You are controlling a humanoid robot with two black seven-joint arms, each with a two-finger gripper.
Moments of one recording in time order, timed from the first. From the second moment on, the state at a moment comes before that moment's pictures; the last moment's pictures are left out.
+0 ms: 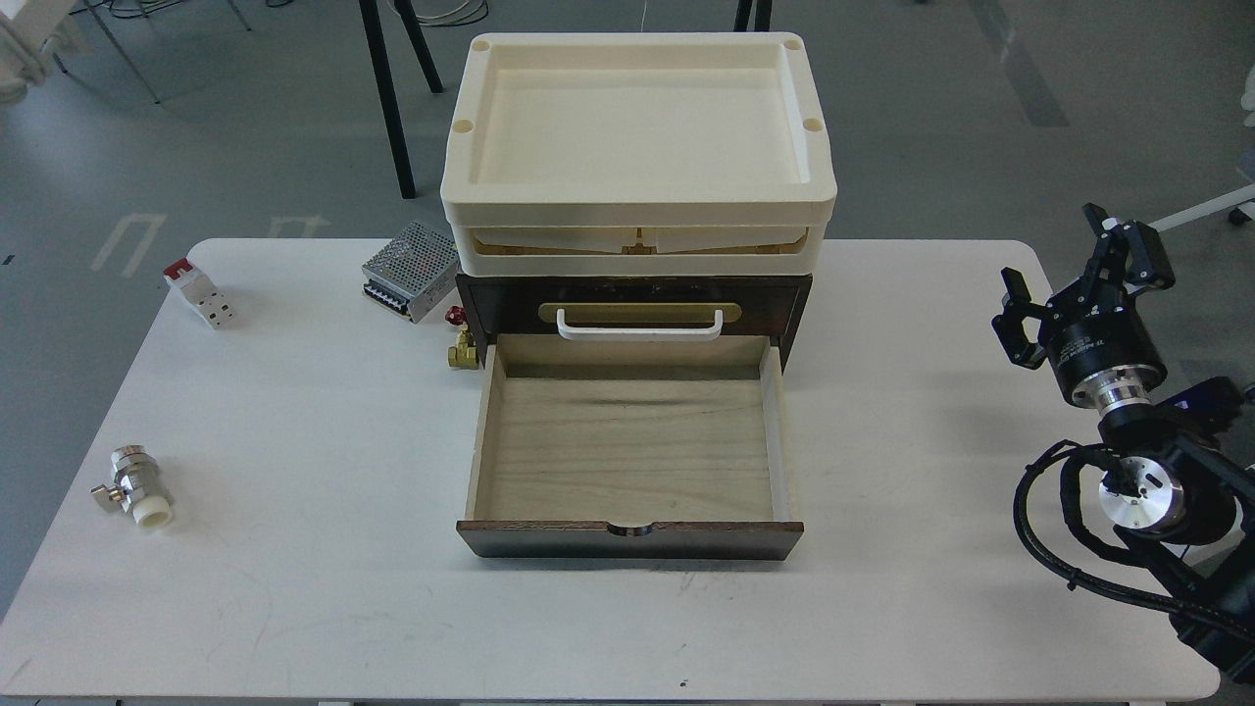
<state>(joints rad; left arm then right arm) -0.71 0.96 -0.71 -0.71 0.34 -0.35 -0.49 0.38 -0.50 0.89 1.04 -0.16 0.05 0.49</state>
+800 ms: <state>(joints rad) -0.83 1.07 -0.82 -1.70 0.81 -0.23 -0.49 0.38 -0.50 0.89 1.04 -0.16 0.05 0.49</state>
